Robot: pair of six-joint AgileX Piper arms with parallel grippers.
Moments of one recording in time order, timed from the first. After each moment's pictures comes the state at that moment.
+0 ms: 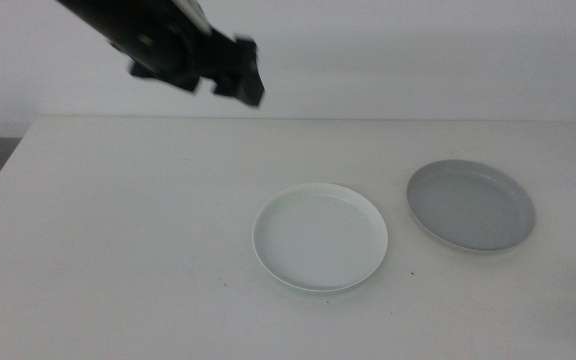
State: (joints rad) left arm -0.37 1.64 -1.64 -0.27 1.06 0.20; right arm 0.03 0.00 0.00 -0.04 0.16 0.01
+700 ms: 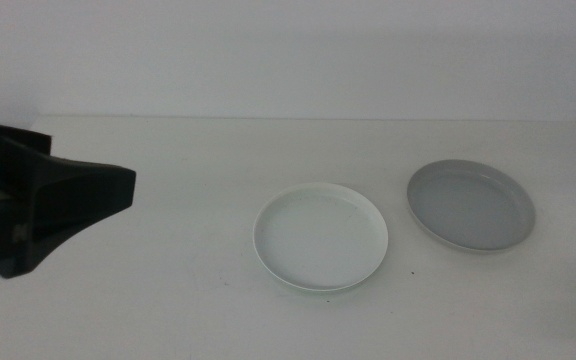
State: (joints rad) left arm -0.37 0.76 -1.03 -0.37 0.96 0.23; right arm 0.03 0.00 0.00 -0.04 0.16 0.01
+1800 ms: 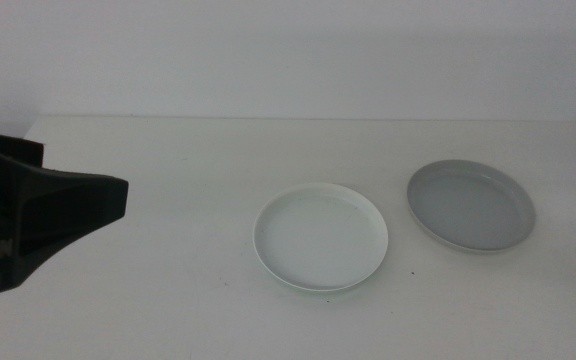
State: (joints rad) left arm -0.37 0.73 -1.02 -0.37 0.98 0.22; right arm 0.03 0.20 -0.24 -0.04 0.22 0.19
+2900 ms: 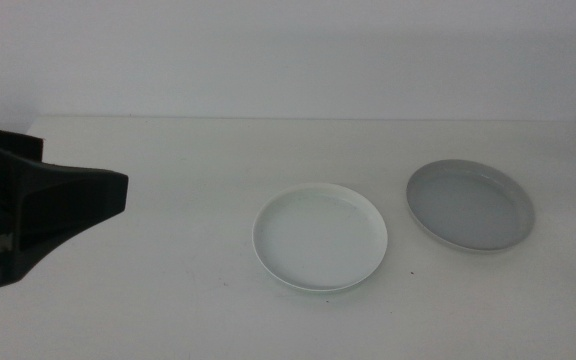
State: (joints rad) left arm -0.37 0.73 -1.02 -0.37 0.97 0.22; right arm 0.00 1.15 -0.97 0.01 0.98 0.22
